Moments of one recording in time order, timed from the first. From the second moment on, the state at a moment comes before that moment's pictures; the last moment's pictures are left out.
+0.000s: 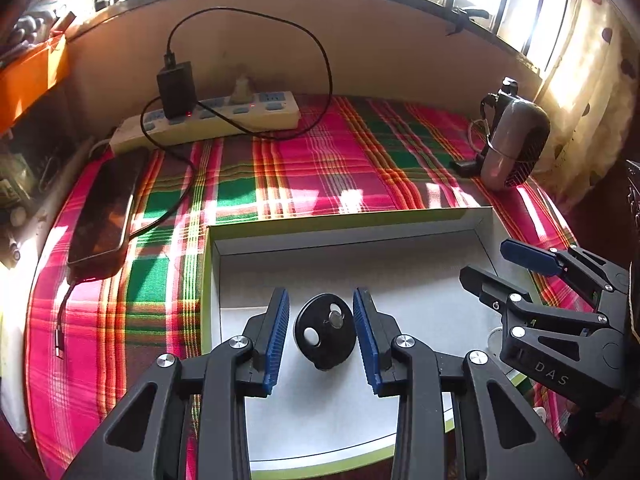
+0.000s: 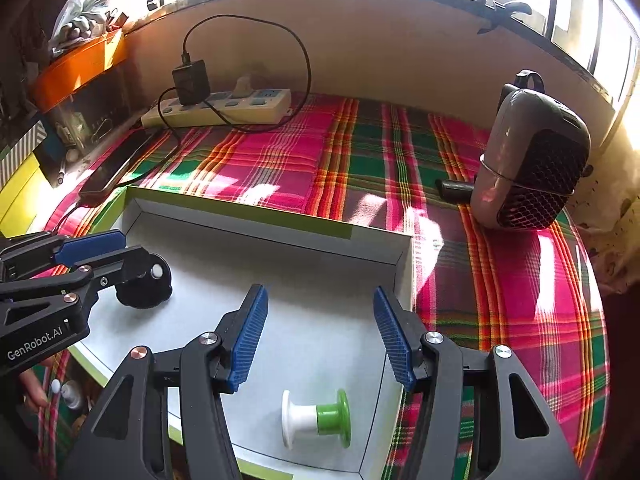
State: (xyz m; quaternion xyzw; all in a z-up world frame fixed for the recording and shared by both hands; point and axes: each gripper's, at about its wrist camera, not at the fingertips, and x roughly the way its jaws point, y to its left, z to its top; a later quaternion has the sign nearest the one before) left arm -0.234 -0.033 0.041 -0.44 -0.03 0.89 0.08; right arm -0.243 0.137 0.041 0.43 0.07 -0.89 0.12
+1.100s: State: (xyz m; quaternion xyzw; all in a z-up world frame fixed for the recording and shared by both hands) left arm -0.131 -0.093 0.039 -0.41 -0.09 0.91 0.03; right arm -0.153 0.173 0.061 0.40 0.02 -0.91 0.09
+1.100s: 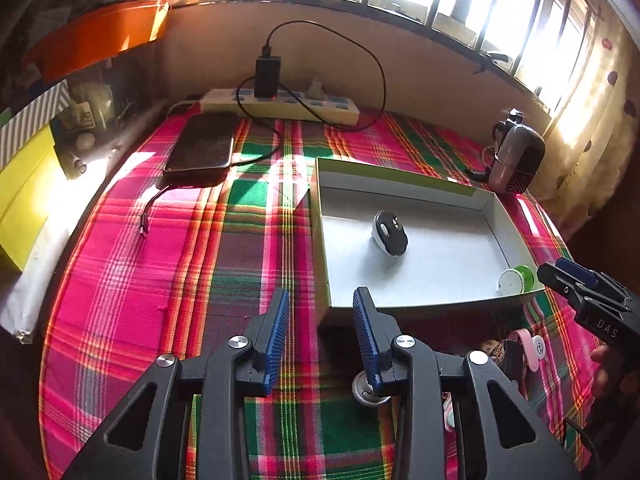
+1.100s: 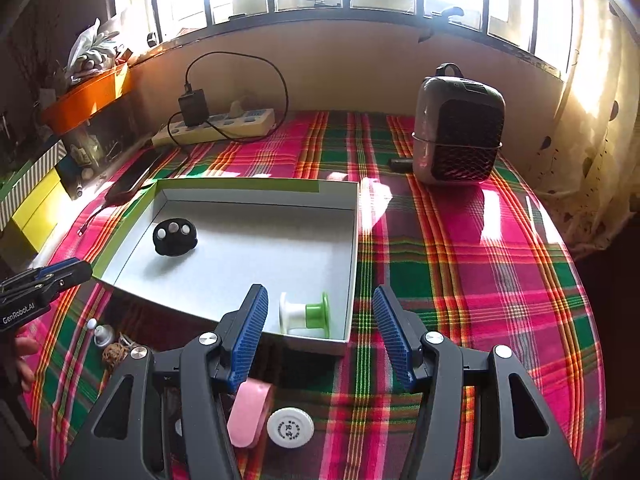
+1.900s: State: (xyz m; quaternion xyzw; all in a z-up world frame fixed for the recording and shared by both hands) left arm -0.088 -0.087 0.023 -0.42 -0.11 0.90 0.08; right arm -0.098 0.202 0.035 0.42 -0.01 -0.90 0.10
